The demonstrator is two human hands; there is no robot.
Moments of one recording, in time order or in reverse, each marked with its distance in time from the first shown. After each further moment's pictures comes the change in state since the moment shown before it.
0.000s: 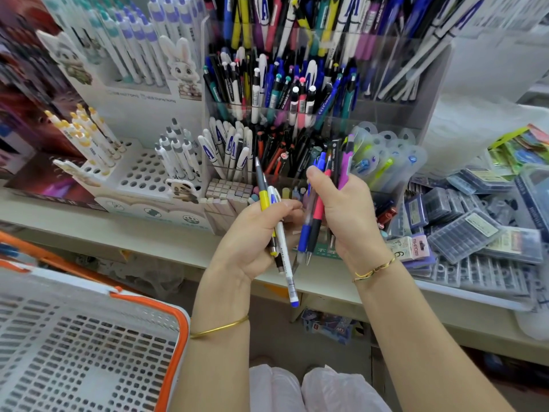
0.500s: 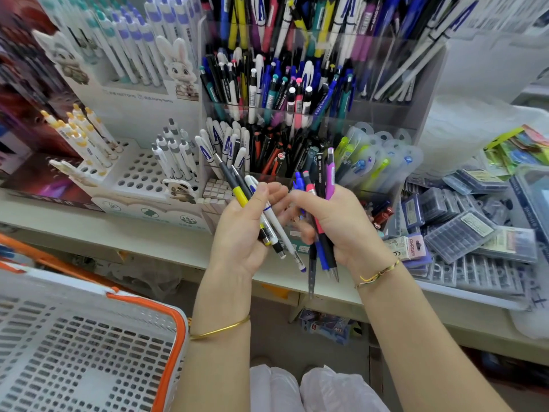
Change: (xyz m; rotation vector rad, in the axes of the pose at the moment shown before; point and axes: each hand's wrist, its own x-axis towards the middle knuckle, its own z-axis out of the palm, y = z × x) left_hand 0.003 0.000 0.000 -0.171 0.166 0.168; right_hand -0.006 0.004 -0.004 0.073 -0.264 0.159
